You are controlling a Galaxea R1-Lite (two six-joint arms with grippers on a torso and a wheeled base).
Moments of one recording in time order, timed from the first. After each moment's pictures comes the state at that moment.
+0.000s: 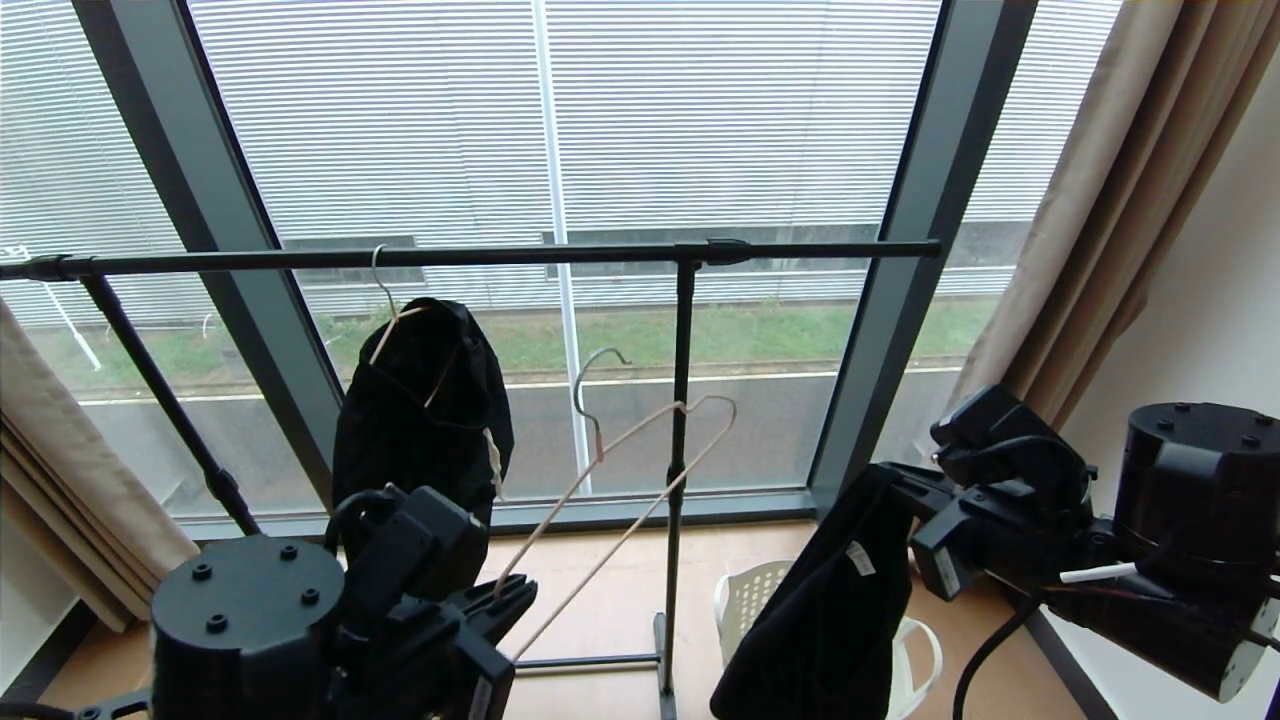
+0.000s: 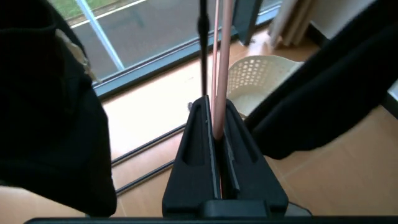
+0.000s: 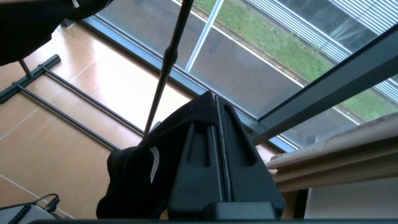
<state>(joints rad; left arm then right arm) -0.77 1.54 -0.28 -0.83 0.20 0.04 0.53 1.55 -0.44 -0.78 -0.14 -0.29</state>
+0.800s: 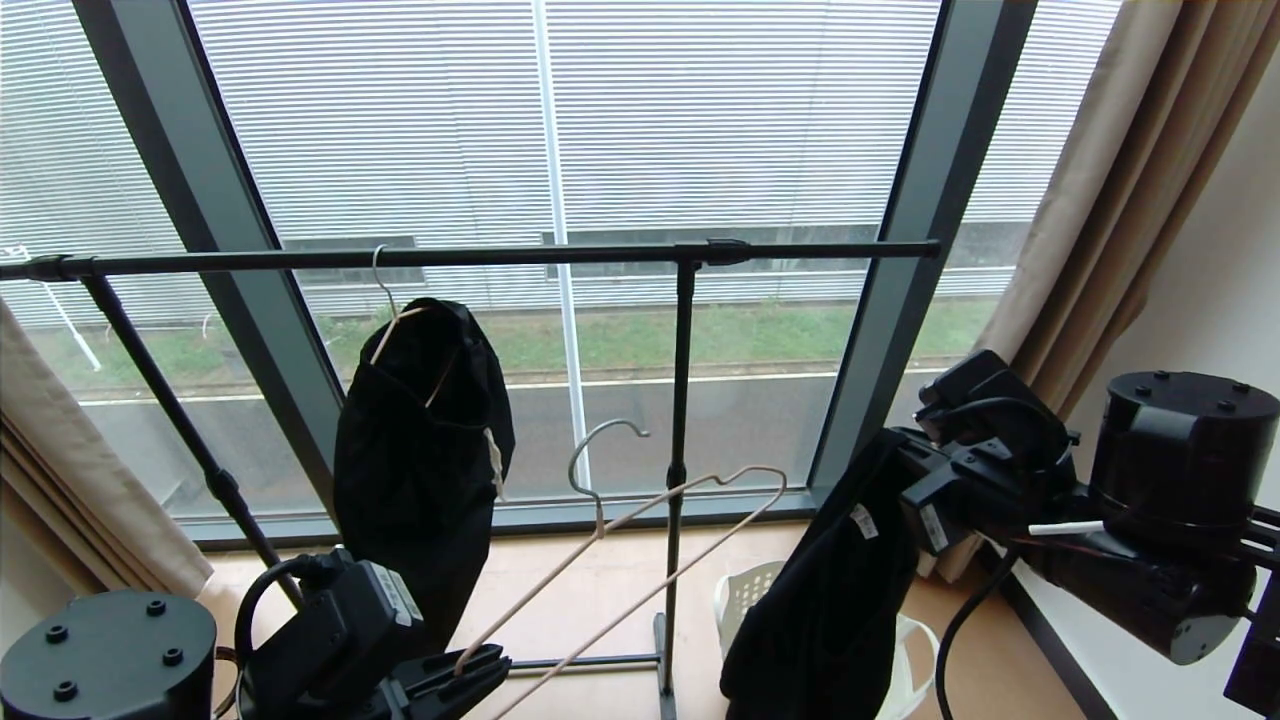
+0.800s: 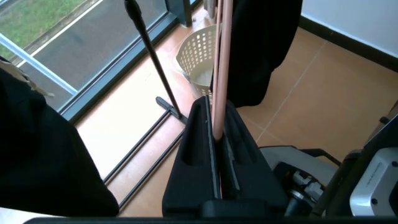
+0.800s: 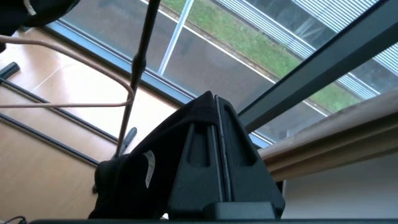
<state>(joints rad) -0.71 1.41 -0.15 -0.83 -0.07 0.17 0.53 1.59 -0.52 -0.78 -0.30 -0.32</state>
